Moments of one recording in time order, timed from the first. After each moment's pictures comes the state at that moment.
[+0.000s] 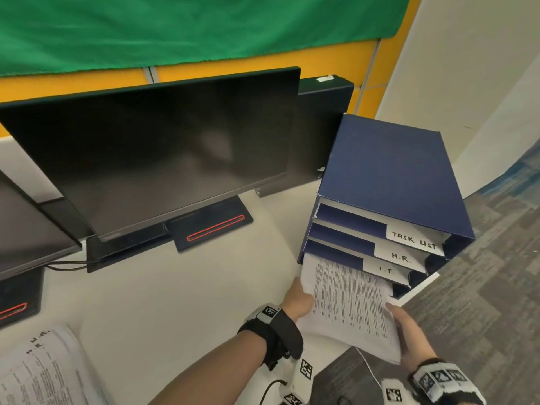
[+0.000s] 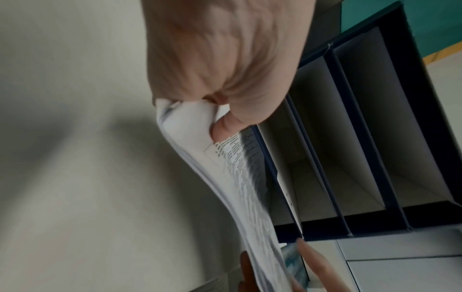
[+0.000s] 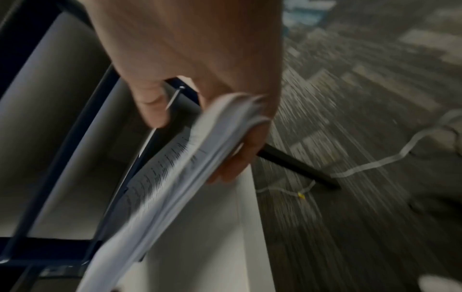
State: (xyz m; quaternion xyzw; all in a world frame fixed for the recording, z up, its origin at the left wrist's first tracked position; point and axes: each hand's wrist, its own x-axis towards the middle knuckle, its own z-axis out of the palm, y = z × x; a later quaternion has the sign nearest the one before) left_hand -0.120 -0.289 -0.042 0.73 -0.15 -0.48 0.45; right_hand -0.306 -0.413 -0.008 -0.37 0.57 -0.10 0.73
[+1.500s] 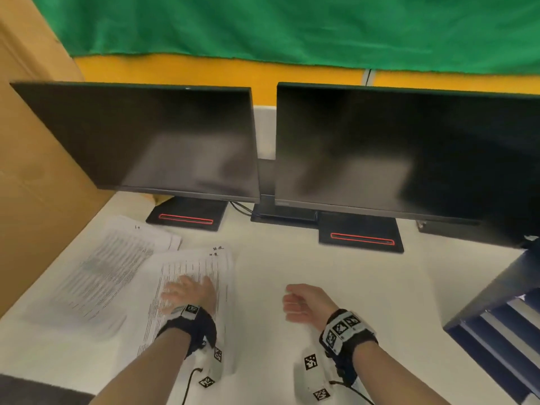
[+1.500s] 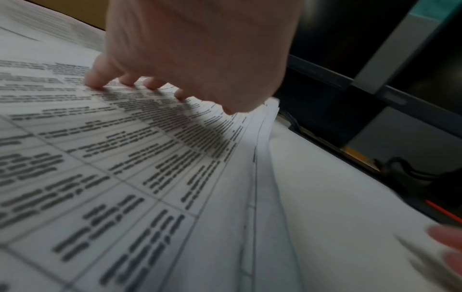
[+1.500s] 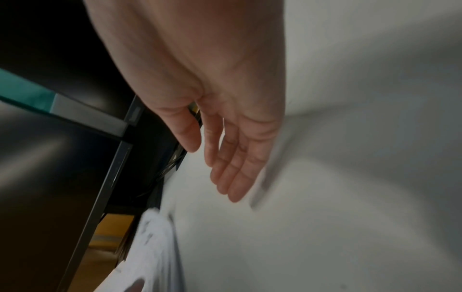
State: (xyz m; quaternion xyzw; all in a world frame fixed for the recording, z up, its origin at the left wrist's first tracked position) left_hand -0.025 0.119 -0.076 0.89 0.41 -0.14 0.16; right_hand -0.039 -0.146 -0.025 -0.59 0.24 0.33 0.70
